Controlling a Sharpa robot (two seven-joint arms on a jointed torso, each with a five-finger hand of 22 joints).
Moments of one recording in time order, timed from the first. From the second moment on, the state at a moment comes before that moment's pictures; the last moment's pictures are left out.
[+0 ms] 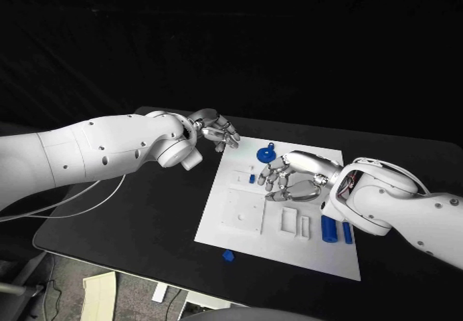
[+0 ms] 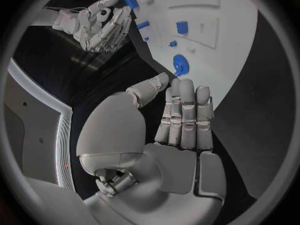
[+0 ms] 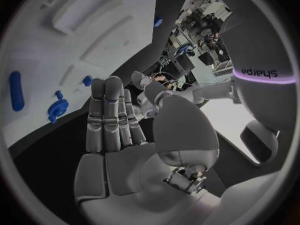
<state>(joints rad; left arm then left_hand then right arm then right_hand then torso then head) 1.43 -0.82 -0.19 1.39 -0.63 -0.22 -0.10 1.15 -0.21 0.73 -0.23 0.05 0.89 0.14 0.32 0.68 1.17 0.04 0.45 0.34 1.12 -0.06 1.05 0.45 0.06 0.88 -0.12 0.92 1.14 1.22 -0.71 -0.05 1.58 -1.29 -0.16 0.17 1.18 -0.13 0.46 -0.29 0.32 0.88 0.17 0.34 0.40 1.17 0.07 0.29 0.31 1.29 -0.03 0.63 0.91 0.25 1.12 0.06 0.53 1.24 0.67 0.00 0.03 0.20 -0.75</state>
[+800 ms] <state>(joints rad) 1.42 -0.80 -0.19 1.37 -0.58 -0.24 -0.07 1.15 -0.20 0.73 -0.23 0.05 0.89 0.14 0.33 0.66 1.18 0.04 0.43 0.35 1.13 -0.07 1.05 0.46 0.05 0.89 -0.12 0.92 1.14 1.16 -0.56 -0.18 1.61 -1.63 -0.13 0.13 1.21 -0.14 0.40 -0.29 0.32 0.85 0.13 0.29 0.39 1.06 0.02 1.07 0.99 1.26 -0.09 1.07 1.19 0.23 1.16 -0.02 0.90 1.31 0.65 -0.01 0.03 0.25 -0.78</state>
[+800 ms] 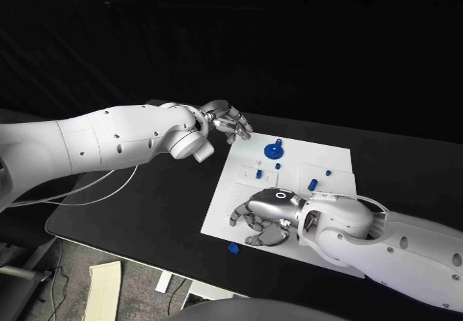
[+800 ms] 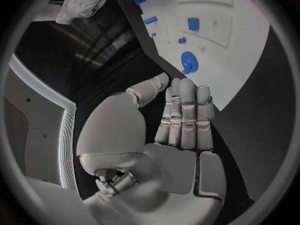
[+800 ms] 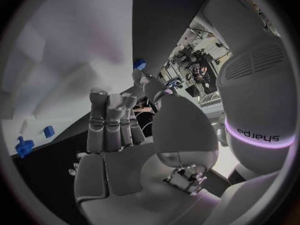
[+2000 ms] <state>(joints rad) 1.42 -0.80 -0.19 1.37 -0.57 -0.24 -0.07 1.14 -0.20 0.73 -0.22 0.05 0.89 0.14 0.34 0.65 1.19 0.04 0.41 0.35 1.13 -0.06 1.04 0.46 0.04 0.89 -0.12 0.92 1.14 1.13 -0.51 -0.20 1.61 -1.71 -0.10 0.13 1.21 -0.13 0.44 -0.29 0.33 0.85 0.11 0.32 0.40 1.05 0.02 1.11 1.02 1.27 -0.10 1.11 1.18 0.23 1.17 -0.03 0.95 1.31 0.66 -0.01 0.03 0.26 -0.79</state>
